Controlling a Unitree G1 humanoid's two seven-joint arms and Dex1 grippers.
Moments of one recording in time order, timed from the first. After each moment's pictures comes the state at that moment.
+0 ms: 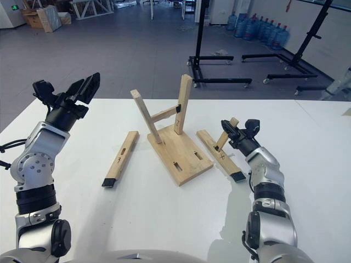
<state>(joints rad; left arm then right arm) -0.42 0.29 0.36 -0.18 -0.87 0.53 -0.30 -0.48 -0.41 -0.33 0.71 0.47 0.07 0.80</state>
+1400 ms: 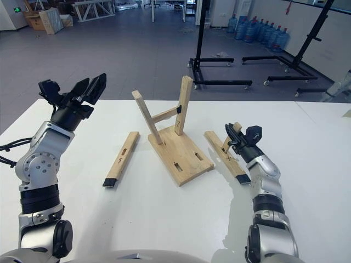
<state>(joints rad) -0.42 0.28 0.31 -0.19 -0.84 0.50 -0.31 -0.36 -0.38 -0.26 0.71 0.41 -0.21 0.72</state>
